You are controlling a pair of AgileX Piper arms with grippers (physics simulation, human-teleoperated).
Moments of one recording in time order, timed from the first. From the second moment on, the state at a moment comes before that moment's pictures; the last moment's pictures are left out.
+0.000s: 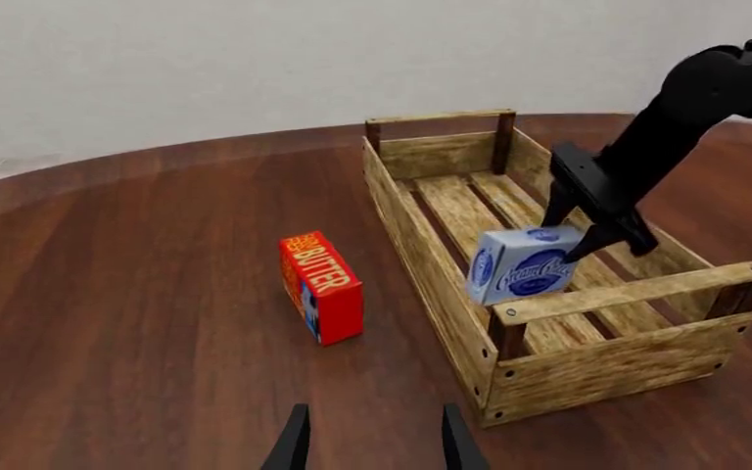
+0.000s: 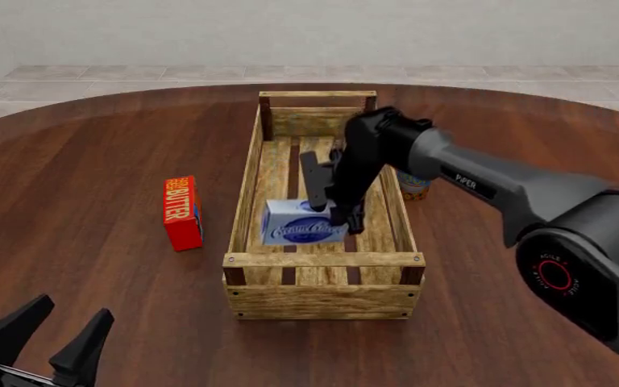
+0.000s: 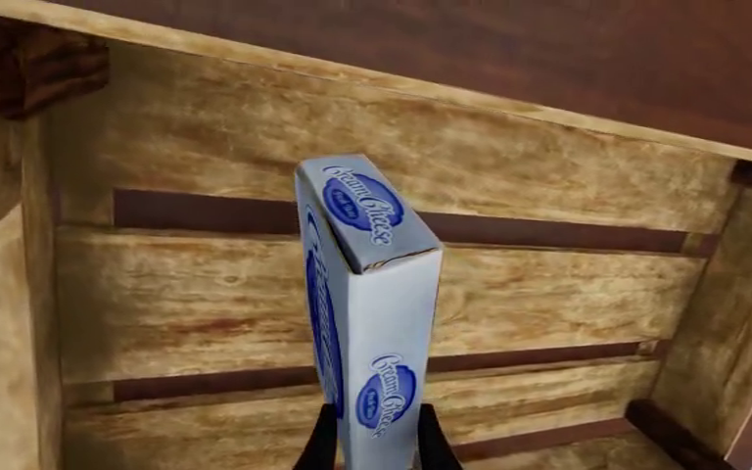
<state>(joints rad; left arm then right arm) -0.24 0.12 0.00 0.03 -0.01 0.53 2.12 -1.78 0.94 -1.26</state>
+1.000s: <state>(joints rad) -0.25 0.12 0.00 0.03 -0.02 0.56 2.13 -1.72 0.85 -1.17</state>
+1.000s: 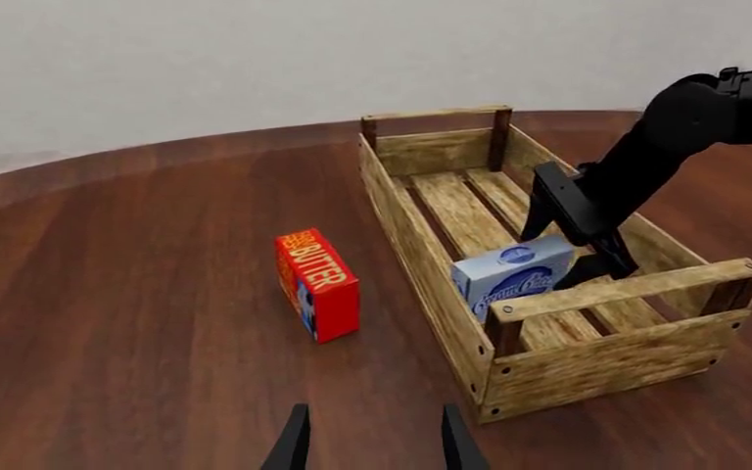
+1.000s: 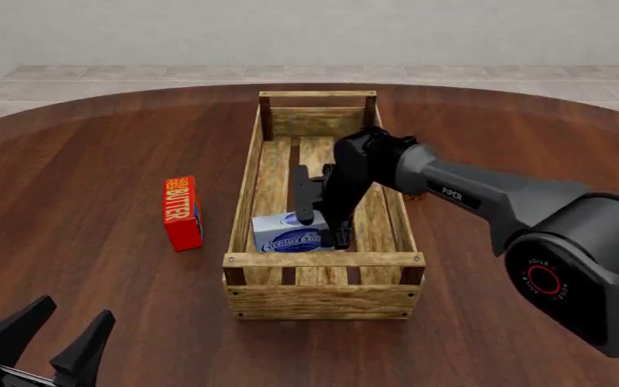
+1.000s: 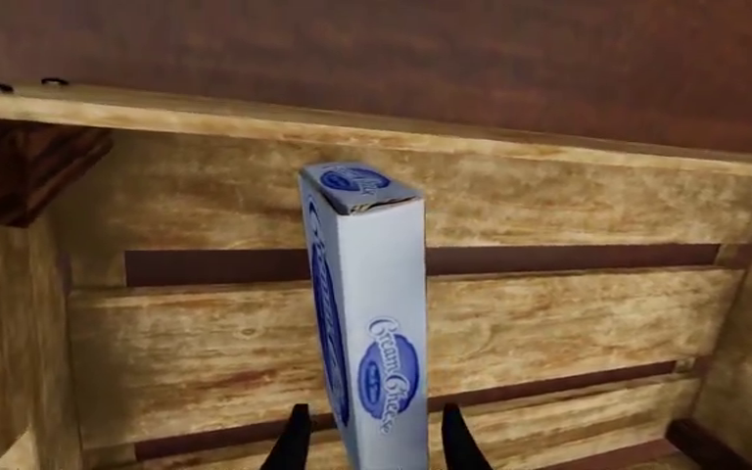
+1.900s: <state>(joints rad) -0.26 0.12 0.00 0.04 -0.02 0.51 2.01 -1.73 0.93 -1.25</state>
